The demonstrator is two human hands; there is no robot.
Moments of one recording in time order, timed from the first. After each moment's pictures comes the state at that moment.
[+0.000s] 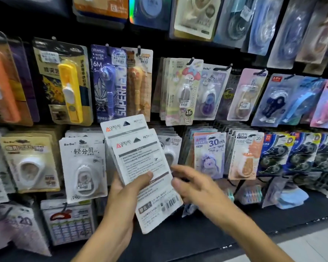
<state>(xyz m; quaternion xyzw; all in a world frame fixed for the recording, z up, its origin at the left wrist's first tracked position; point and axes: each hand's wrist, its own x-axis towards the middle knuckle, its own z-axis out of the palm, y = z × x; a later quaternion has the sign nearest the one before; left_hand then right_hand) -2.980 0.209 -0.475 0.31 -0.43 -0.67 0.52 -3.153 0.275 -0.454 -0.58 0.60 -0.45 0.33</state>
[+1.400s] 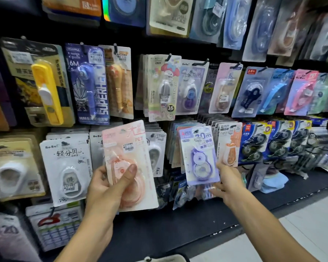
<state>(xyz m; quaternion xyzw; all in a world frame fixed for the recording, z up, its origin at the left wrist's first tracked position) -2.973 0.202 -0.481 0.36 -0.44 -0.62 0.55 -3.244 0.267 -0.484 -0.12 0.72 -0.63 0.24</state>
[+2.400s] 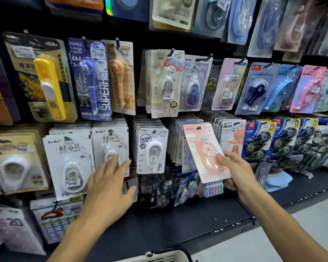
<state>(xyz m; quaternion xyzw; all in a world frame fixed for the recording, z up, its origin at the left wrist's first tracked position) -2.962 0.171 -0.499 0.50 -0.84 -0.08 0.17 -3.285 0.278 -0.497 -0.27 0.67 -0.64 0.26</state>
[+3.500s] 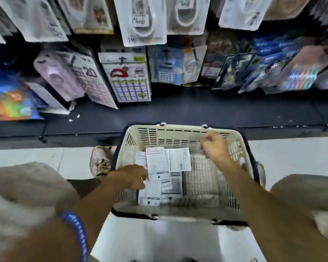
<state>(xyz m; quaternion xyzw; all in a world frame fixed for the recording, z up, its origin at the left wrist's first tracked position) -2.798 0.271 -0.754 0.43 -0.77 -0.31 -0.37 -3.072 0.290 -0.764 -0.36 0.79 -0.31 0.38</state>
